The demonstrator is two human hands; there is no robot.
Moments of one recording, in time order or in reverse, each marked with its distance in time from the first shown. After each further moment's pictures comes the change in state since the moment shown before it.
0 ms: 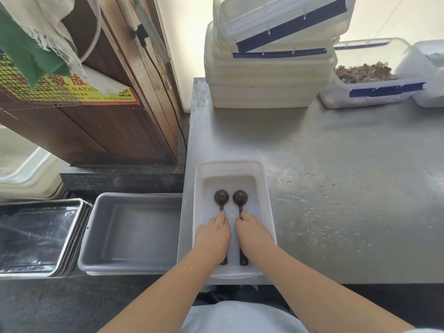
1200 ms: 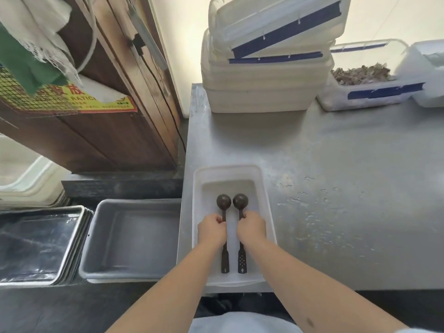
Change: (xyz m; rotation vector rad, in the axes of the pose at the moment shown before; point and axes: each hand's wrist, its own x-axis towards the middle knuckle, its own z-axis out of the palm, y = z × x) left_hand 0.029 0.001 -0.020 -0.984 0.082 -0.531; right_hand 0.027 -0.009 -0.020 0.813 0.078 0.631
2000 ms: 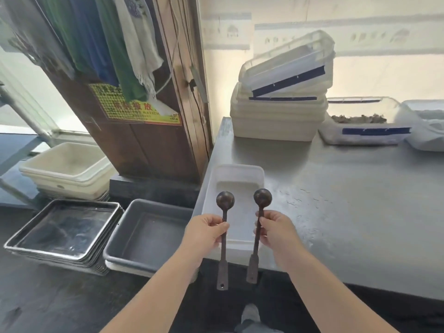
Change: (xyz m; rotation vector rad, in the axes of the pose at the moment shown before) left_hand -0.206 -0.023 -0.033 -0.479 0.135 0.135; right_hand -0.152 0.066 -0.108 0.651 -0.201 -0.185
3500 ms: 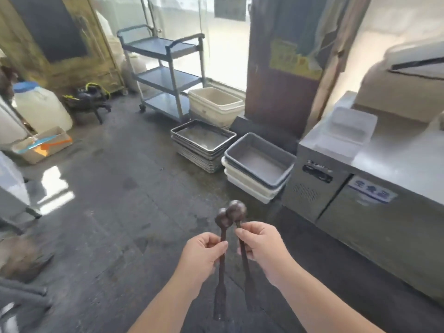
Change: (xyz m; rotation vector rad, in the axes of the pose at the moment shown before) left_hand -0.641 -0.356 -0.124 -0.418 0.416 -0.085; right_hand -0.582 0.323 0.042 -0.334 -0.729 -0.101
